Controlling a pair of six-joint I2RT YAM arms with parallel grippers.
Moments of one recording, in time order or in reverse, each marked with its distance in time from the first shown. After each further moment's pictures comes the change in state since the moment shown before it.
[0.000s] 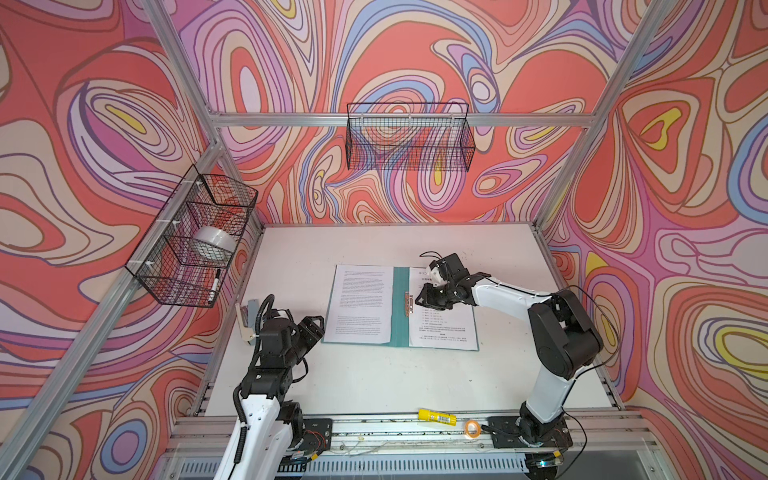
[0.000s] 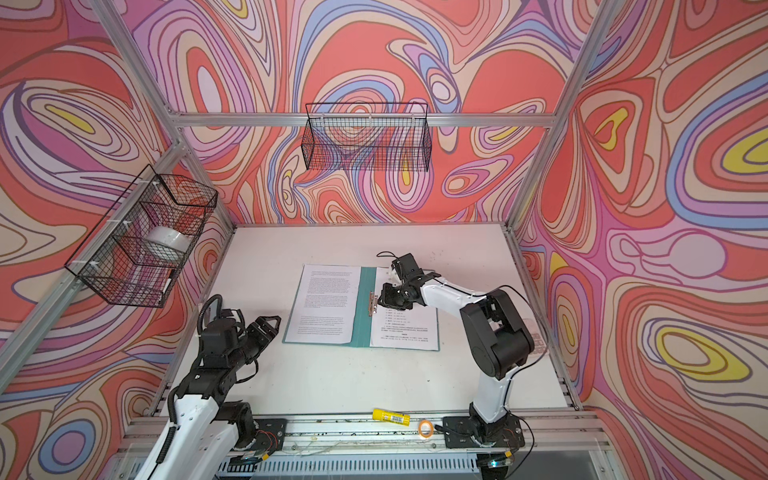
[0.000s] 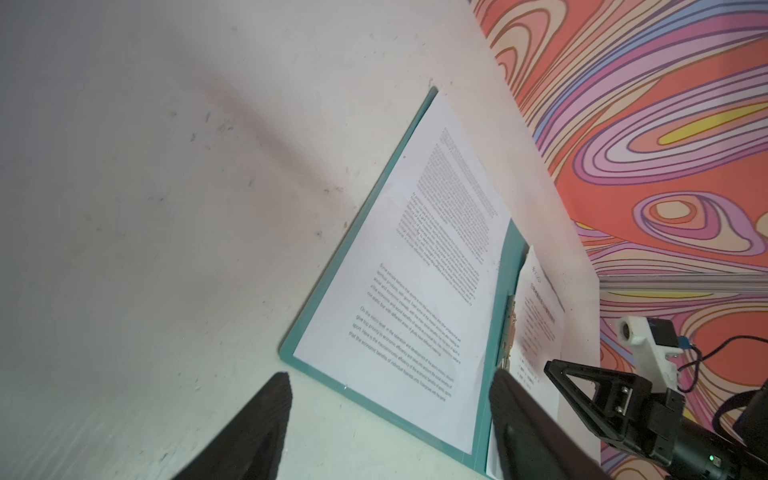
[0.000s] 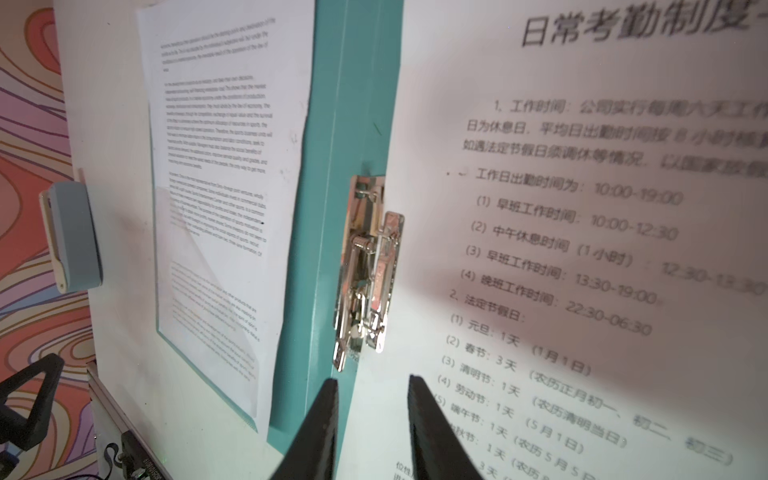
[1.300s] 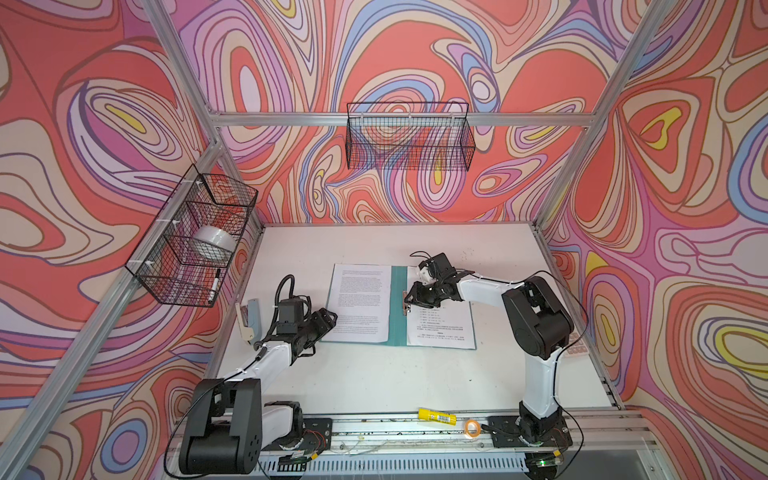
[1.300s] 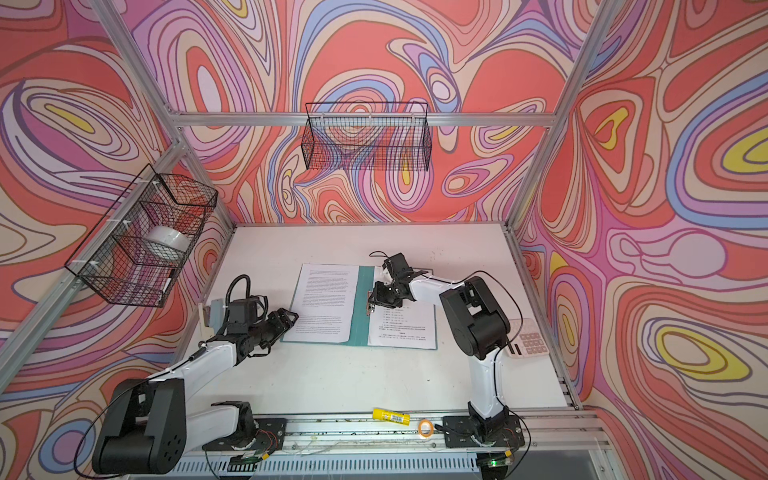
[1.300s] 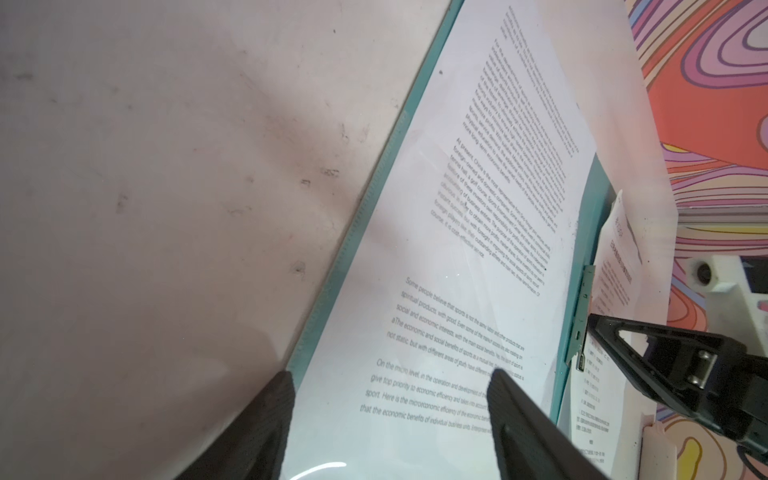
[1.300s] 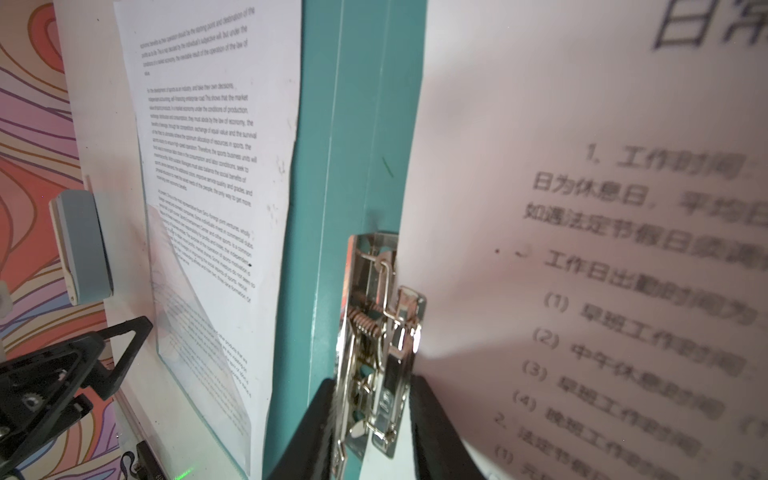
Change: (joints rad) left arm 0.000 0.621 0.070 0.375 0.140 0.173; right arm 0.014 0.180 0.108 0.099 -0.082 0.023
